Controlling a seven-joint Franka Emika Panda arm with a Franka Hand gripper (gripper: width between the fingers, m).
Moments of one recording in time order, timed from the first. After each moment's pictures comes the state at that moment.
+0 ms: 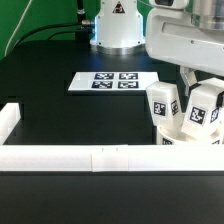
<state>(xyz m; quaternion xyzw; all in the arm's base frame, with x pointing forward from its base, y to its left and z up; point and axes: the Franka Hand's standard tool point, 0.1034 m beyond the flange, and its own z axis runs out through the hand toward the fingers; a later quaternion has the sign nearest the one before) 0.644 0.097 0.084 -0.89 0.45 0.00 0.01</state>
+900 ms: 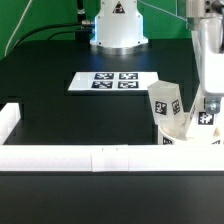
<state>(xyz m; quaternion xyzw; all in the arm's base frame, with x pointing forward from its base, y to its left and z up) 0.647 0.101 0.082 -0.62 0.79 0.01 0.05</state>
